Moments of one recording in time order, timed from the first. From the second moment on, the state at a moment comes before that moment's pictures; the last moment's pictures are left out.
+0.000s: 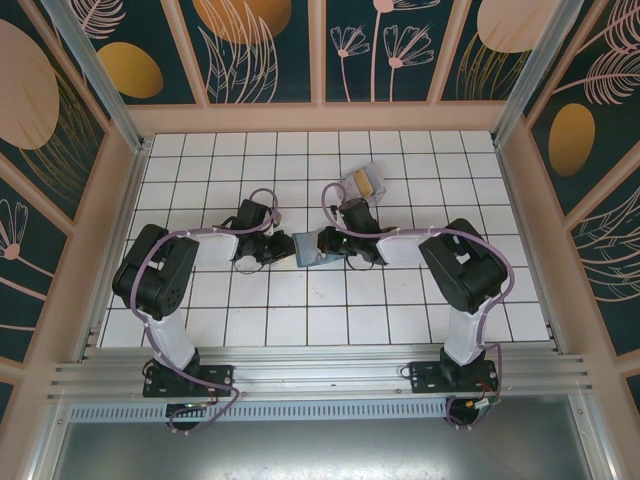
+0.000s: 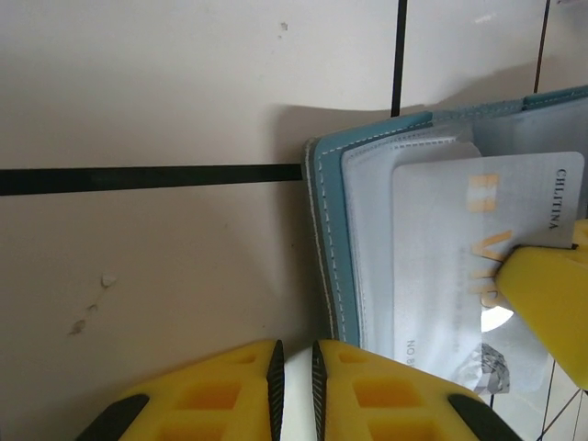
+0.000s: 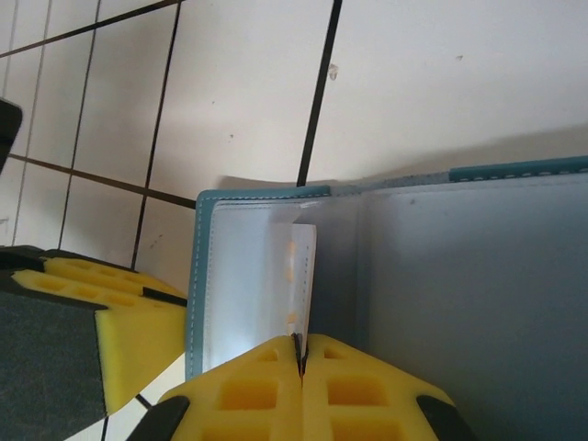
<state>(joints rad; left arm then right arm) -0.42 1.82 0.87 -0.04 0.47 -0.68 0.64 1.87 0.93 0.17 -0.31 0.64</state>
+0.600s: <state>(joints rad) -0.42 1.83 0.88 -0.04 0.48 -0.69 0.64 1.92 1.00 0.14 -0.32 0.67</state>
